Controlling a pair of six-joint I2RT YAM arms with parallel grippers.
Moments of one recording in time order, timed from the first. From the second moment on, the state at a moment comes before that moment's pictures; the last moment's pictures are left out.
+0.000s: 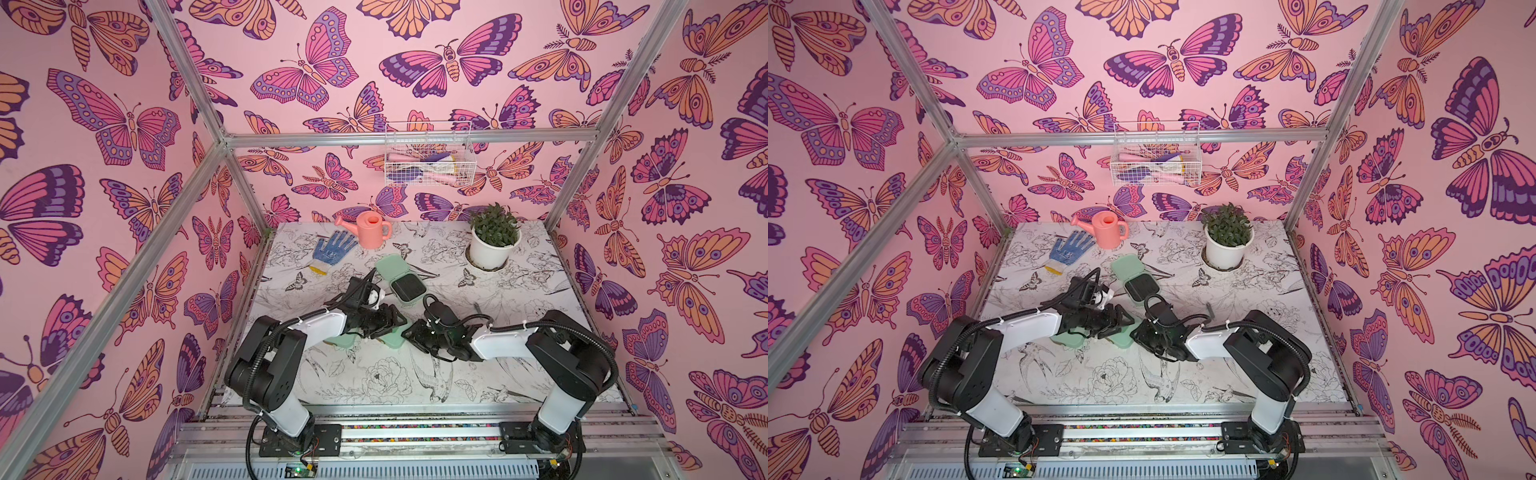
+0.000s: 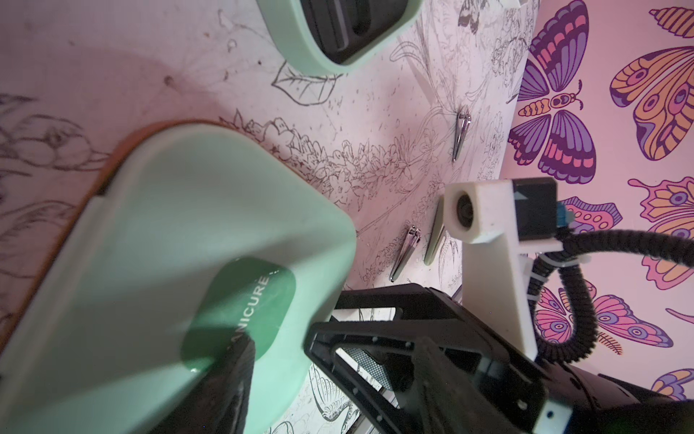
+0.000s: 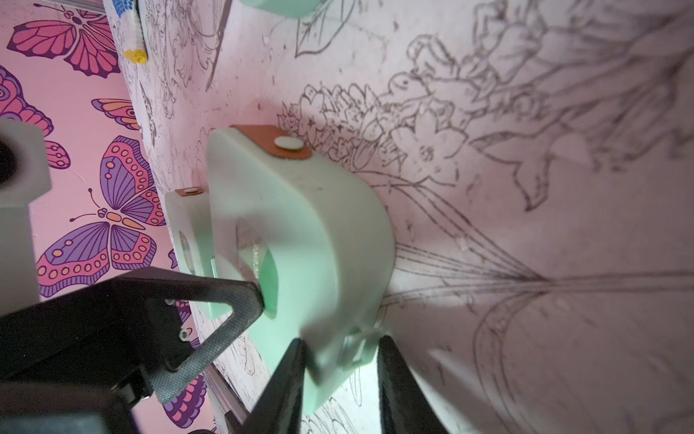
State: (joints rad) left arm -0.45 1.64 0.83 -0.16 0.62 -0.74; right arm 0.83 1.75 0.74 0.27 -0.18 1.28
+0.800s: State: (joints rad) left arm -0.45 1.63 0.83 -0.16 0.62 -0.74; right arm 0.83 1.83 0.74 0.44 -0.18 1.33
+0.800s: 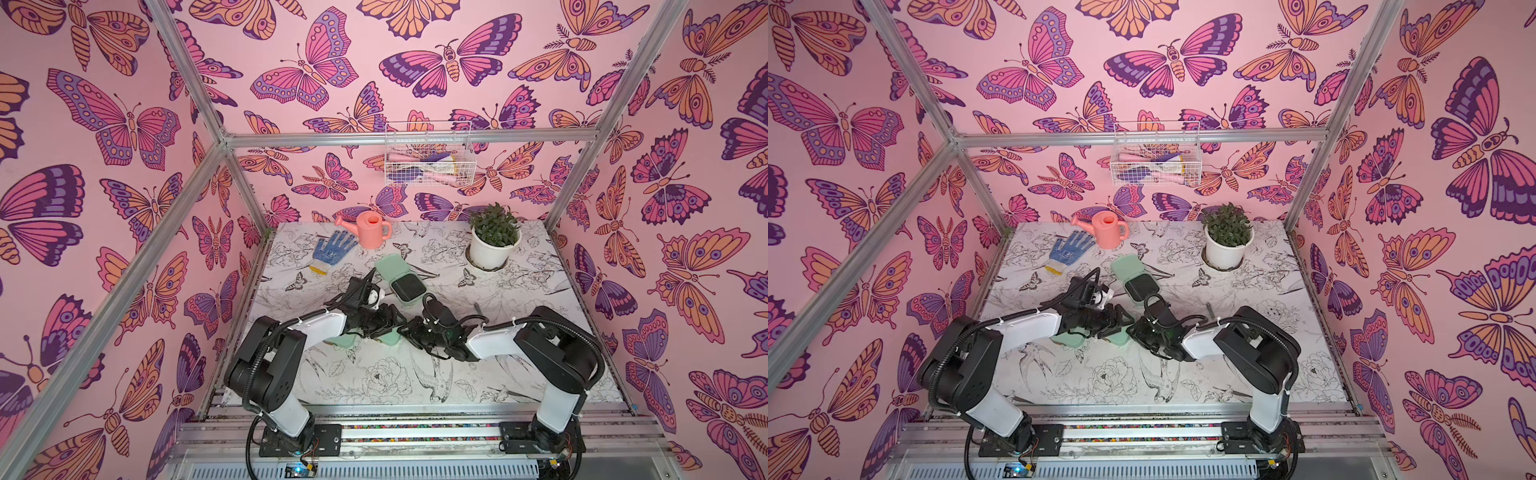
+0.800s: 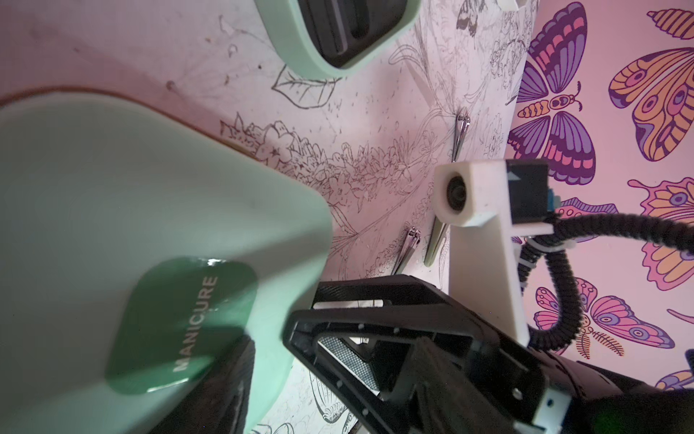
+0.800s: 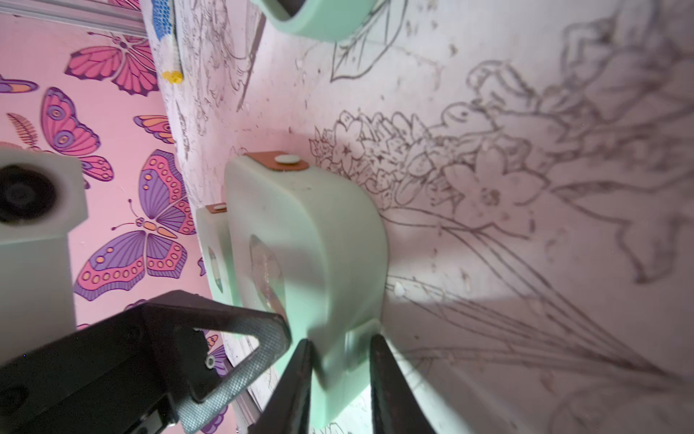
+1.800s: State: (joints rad) left arm -0.39 1.67 1.19 -0.73 0.10 -0.52; right arm 0.84 1.91 0.74 0.60 -0.18 1.38
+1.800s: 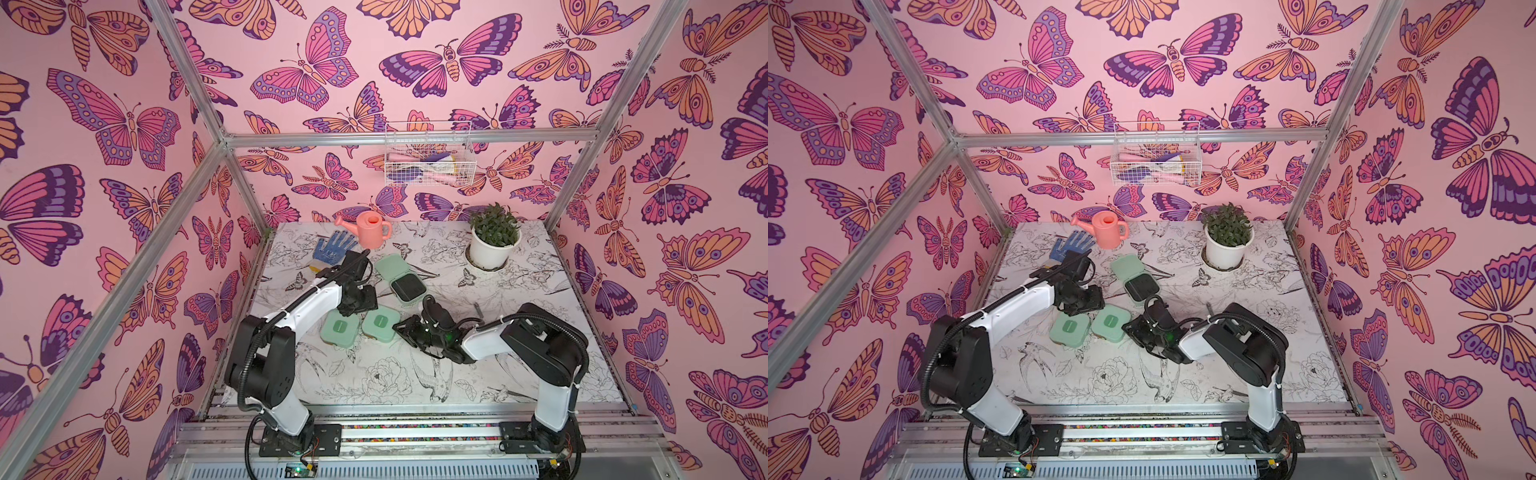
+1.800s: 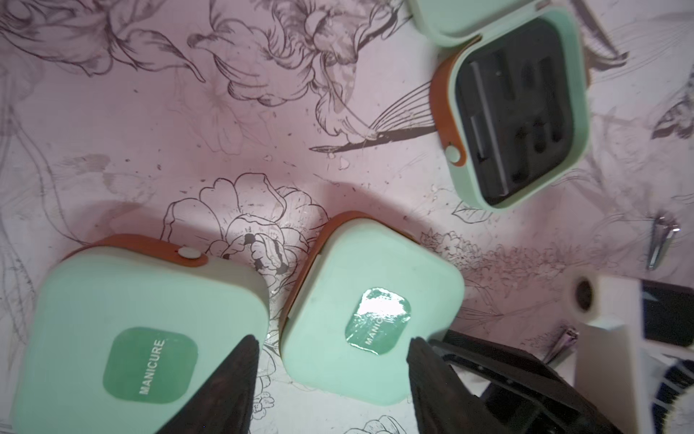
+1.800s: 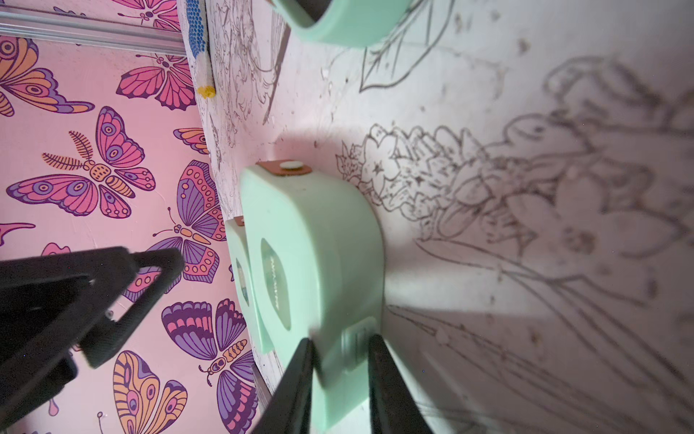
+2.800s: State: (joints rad) left arm -0.38 1.82 1.16 -0.59 0.23 -0.42; right arm 0.84 1.92 0.75 0.62 -0.18 1.39
